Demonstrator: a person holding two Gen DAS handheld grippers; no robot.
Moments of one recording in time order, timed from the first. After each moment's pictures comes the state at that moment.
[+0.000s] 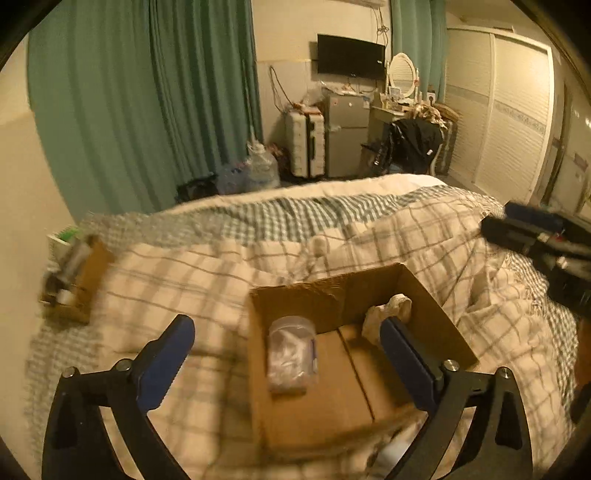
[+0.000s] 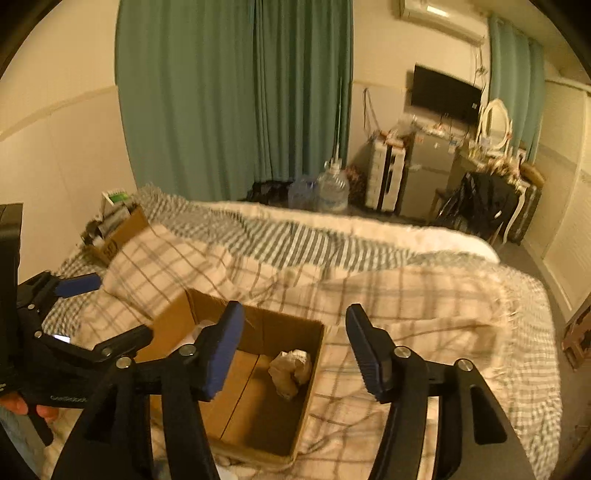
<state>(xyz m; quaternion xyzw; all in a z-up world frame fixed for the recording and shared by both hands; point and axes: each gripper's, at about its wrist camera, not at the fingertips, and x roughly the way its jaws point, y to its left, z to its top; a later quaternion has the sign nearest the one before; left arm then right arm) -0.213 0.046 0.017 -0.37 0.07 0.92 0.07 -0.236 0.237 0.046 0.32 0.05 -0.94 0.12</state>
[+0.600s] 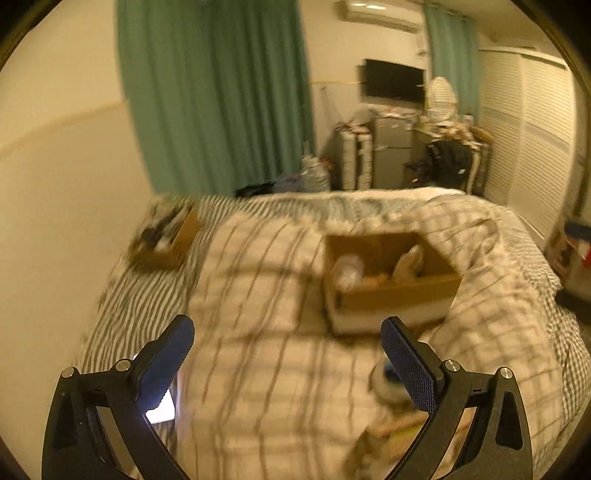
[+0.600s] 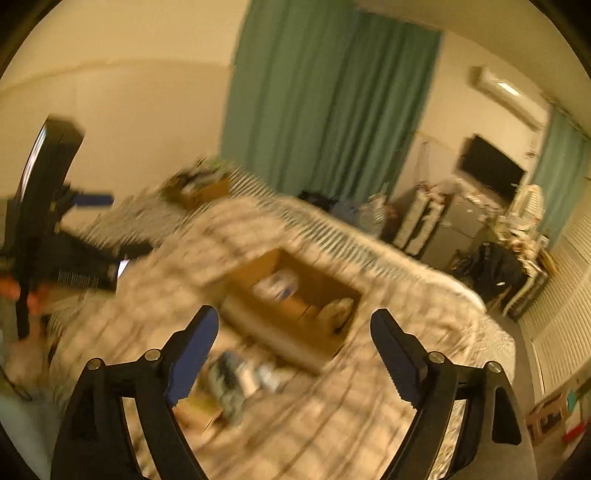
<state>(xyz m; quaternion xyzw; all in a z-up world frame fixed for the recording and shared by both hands) -0.017 -0.033 0.039 -0.34 0.05 0.94 -0.02 -0.009 0.188 0.083 0.29 0.20 -0.91 0.22</state>
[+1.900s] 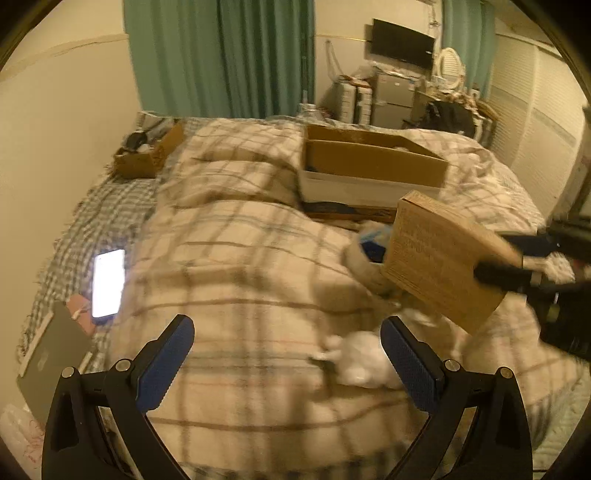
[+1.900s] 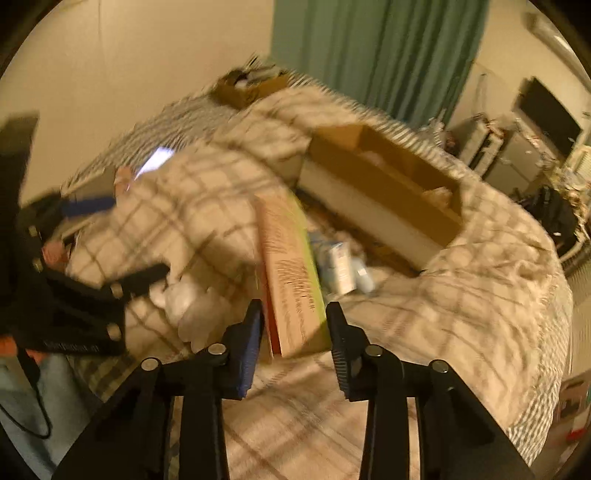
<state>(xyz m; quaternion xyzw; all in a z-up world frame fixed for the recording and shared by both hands) 0.047 0.007 -0.068 -0.42 0.01 0.91 0.00 0.007 0.166 -0.042 0.42 0.19 -0.85 0.26</state>
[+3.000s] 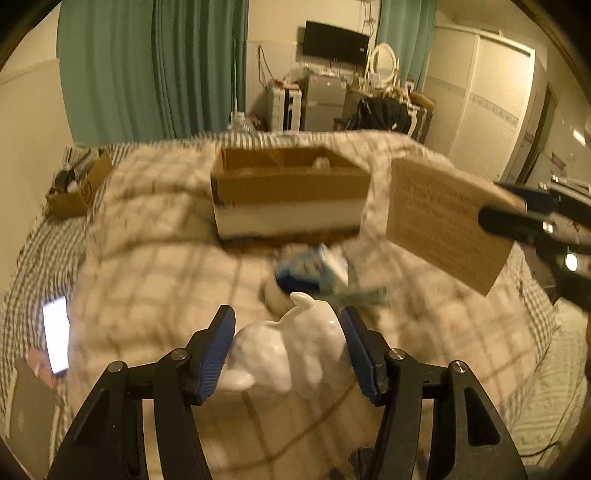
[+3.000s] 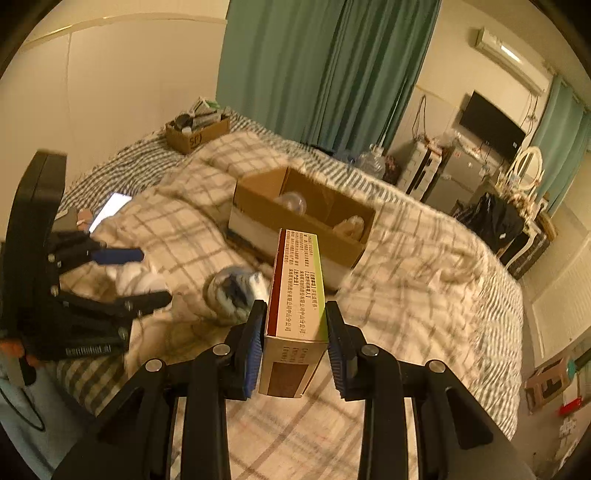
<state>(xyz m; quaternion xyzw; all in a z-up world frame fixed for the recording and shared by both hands) 0.011 0.040 -0.033 -0.40 0.02 0.91 0.13 0.021 0.210 0.018 0.35 0.20 -0.90 0.18</state>
